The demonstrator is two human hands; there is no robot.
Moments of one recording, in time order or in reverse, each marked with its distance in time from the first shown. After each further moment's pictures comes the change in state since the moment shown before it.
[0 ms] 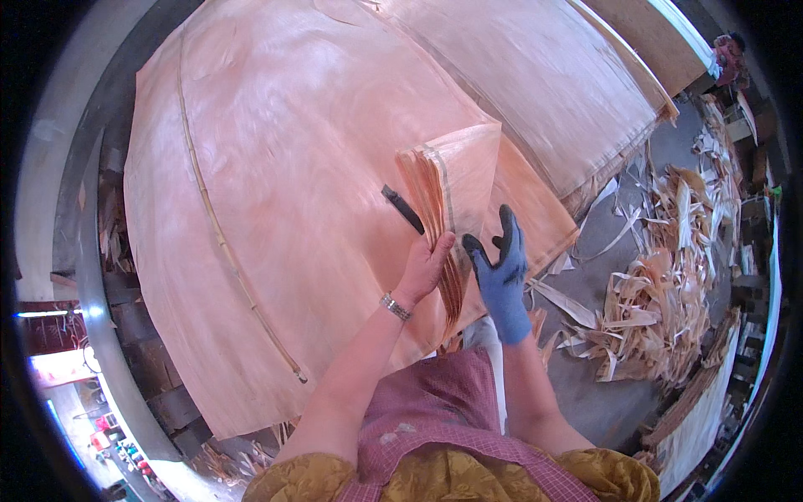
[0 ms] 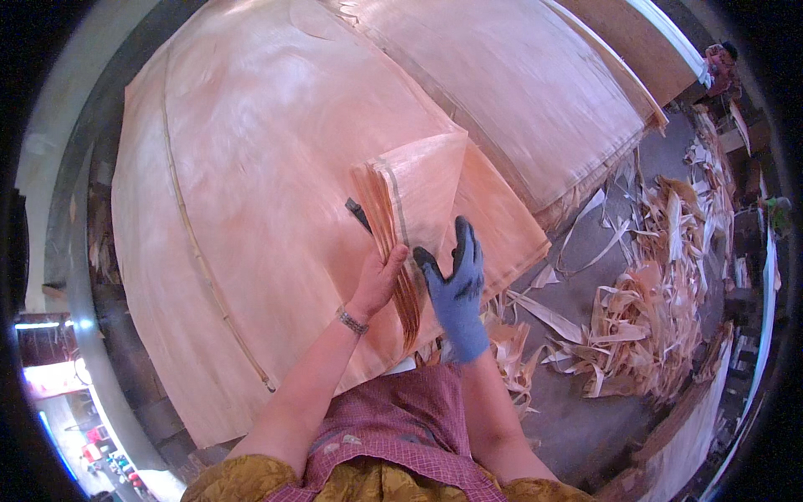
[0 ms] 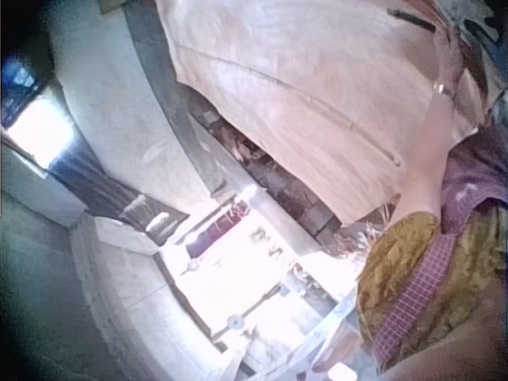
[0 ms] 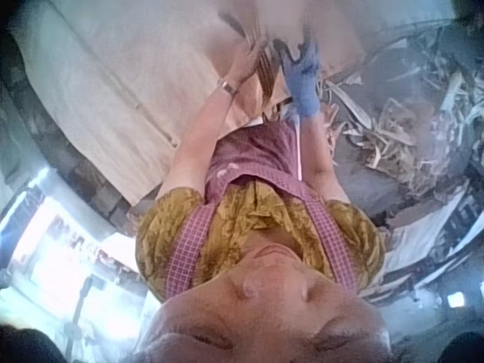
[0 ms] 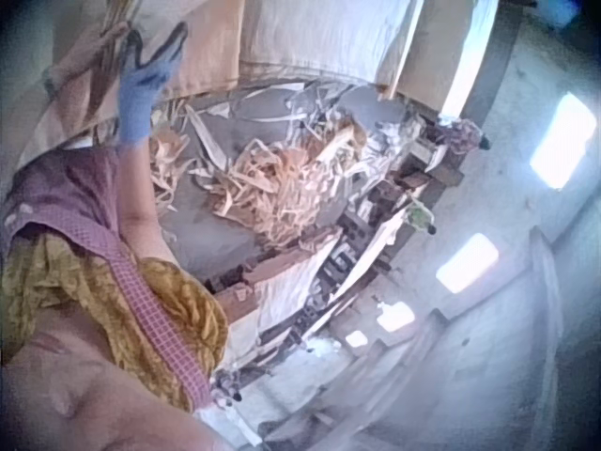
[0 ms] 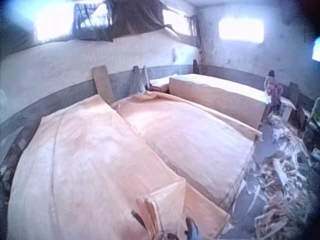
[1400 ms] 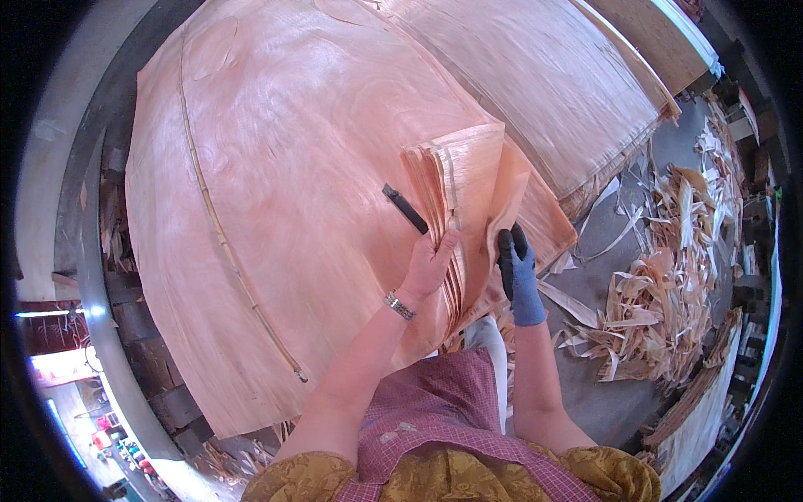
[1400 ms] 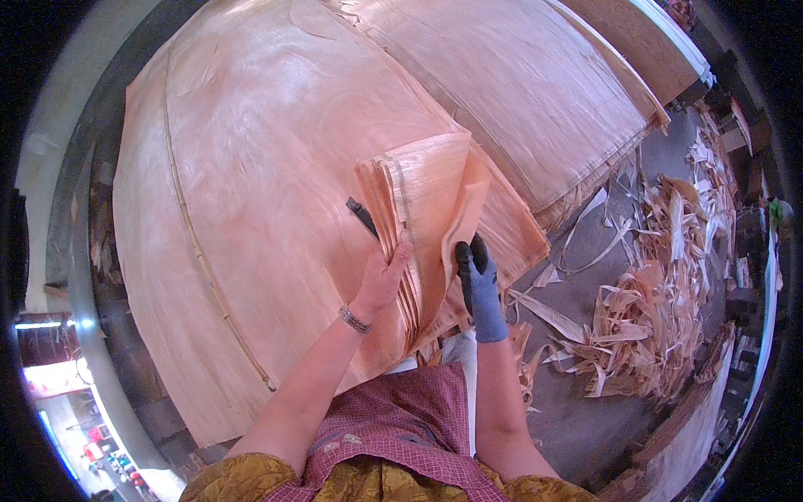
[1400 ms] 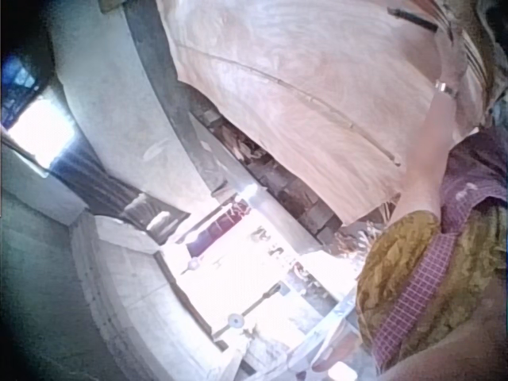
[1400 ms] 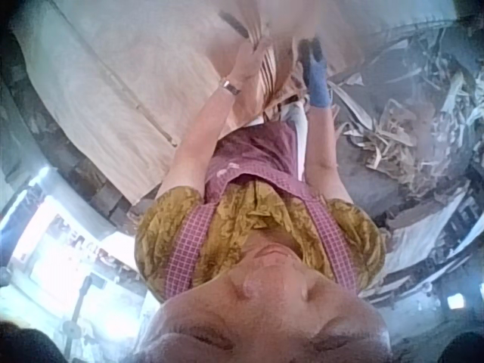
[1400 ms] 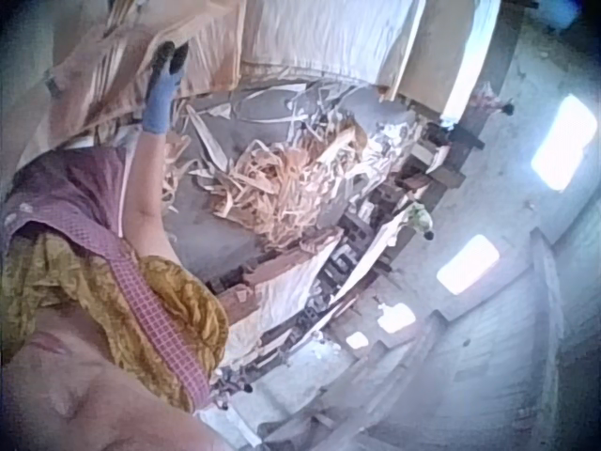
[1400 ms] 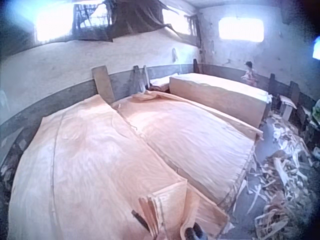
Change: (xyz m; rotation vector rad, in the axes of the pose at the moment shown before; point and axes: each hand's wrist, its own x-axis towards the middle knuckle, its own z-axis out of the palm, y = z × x) left_hand 0.003 0.000 0.006 0.005 -0.003 0.021; right_hand -0.005 0.092 0.004 0.650 -0.243 0.524
